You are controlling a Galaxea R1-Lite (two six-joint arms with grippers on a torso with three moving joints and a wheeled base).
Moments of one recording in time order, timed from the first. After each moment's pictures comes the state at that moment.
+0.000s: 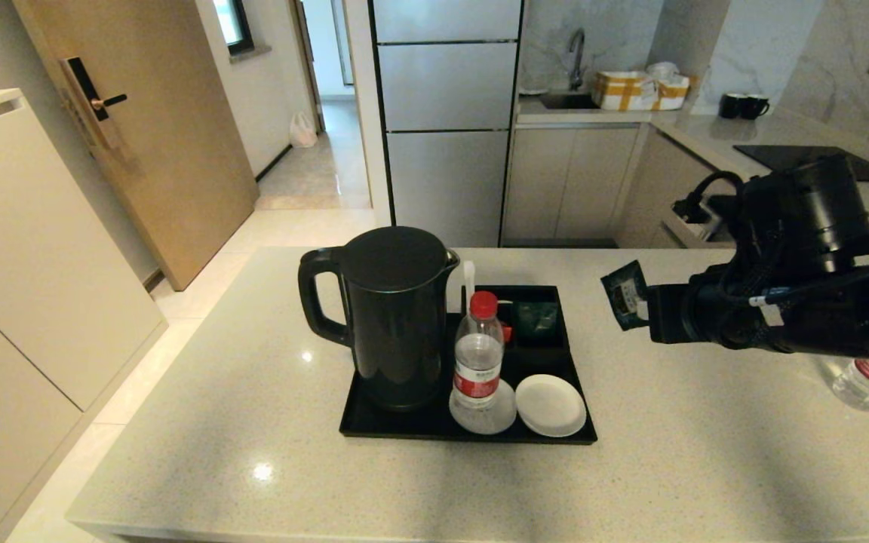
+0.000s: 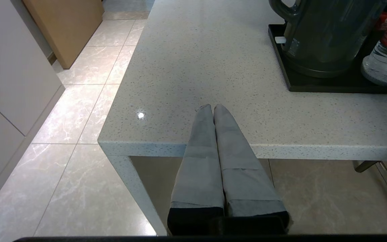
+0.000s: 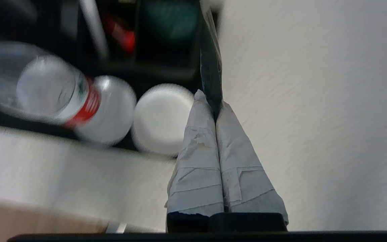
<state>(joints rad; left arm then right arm) 0.01 0.00 0.00 0.00 0.00 0.02 0.46 1.61 -1.07 0.10 -0.22 0.21</state>
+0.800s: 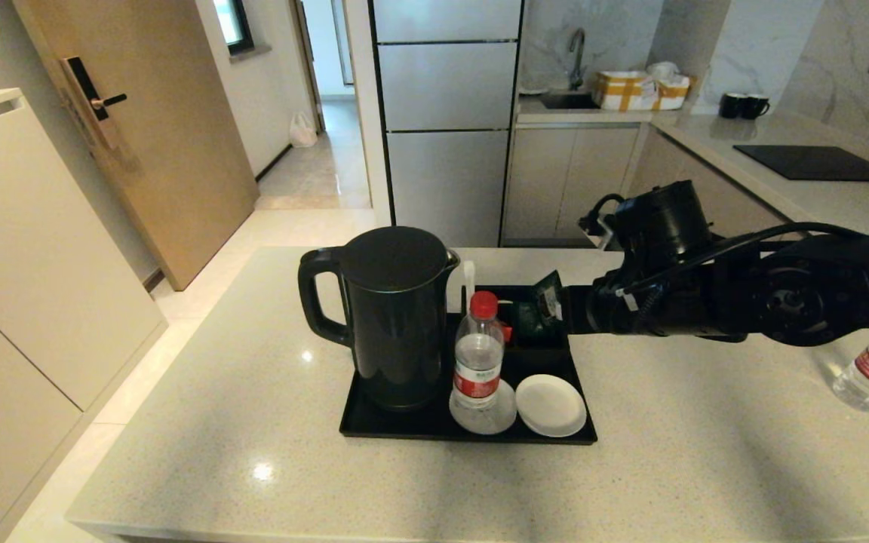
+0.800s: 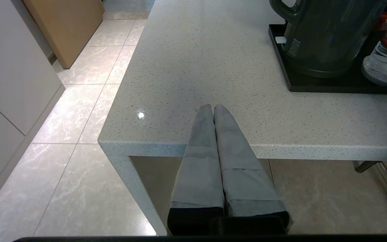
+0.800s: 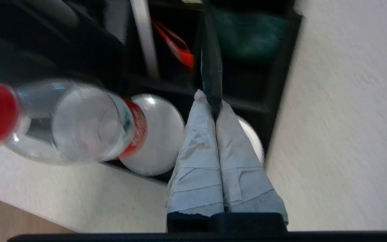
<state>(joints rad) 0.01 0.00 0.00 0.00 0.00 0.02 0.48 1.88 -1.23 -0.01 -0.07 0.25</state>
